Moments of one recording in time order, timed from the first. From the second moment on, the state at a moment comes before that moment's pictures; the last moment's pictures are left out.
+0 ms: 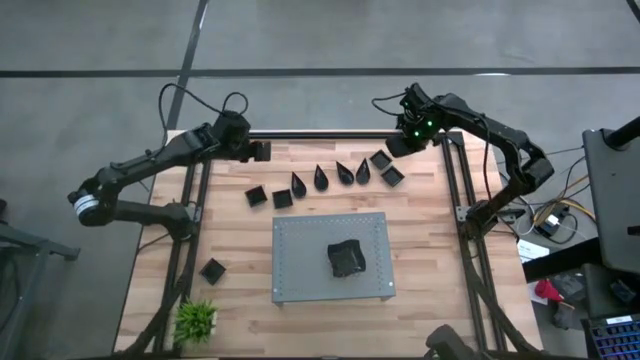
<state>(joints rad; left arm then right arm) 0.66 1.12 0.93 -0.56 0.02 -0.72 -0.90 1.56 1.25 -1.06 -0.27 0.29</state>
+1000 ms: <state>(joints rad) 0.66 1.12 0.98 -0.48 0.26 -0.79 -0.91 1.72 1.04 -0.77 -0.18 0.18</state>
